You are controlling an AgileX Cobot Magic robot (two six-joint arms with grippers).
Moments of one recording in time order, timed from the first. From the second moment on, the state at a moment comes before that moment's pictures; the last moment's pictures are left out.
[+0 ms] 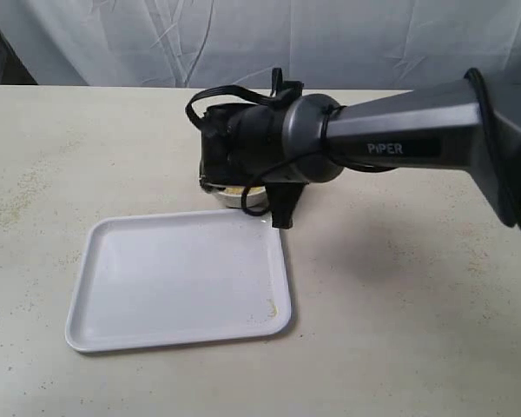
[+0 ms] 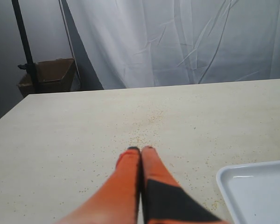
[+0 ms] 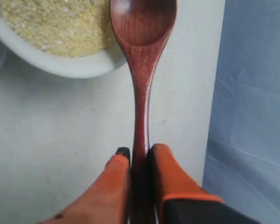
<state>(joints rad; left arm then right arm) 0.02 0.00 0.00 0.03 0.21 0.06 0.89 2.11 -1.46 -0.99 1.04 0.05</state>
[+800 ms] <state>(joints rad) 0.02 0.00 0.00 0.03 0.21 0.06 0.95 2.06 -1.46 -1.03 1.13 0.05</state>
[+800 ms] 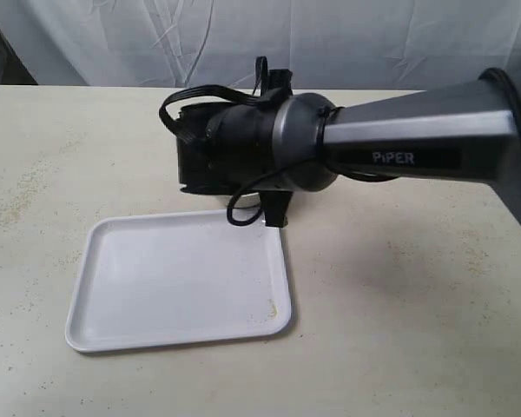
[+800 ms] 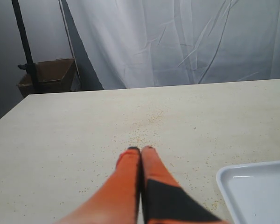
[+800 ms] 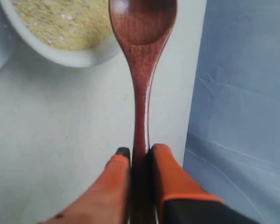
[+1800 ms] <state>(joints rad) 0.02 0.00 0.00 0.03 0.21 0.06 0.98 2.14 -1.46 0.03 0.60 -0.02</state>
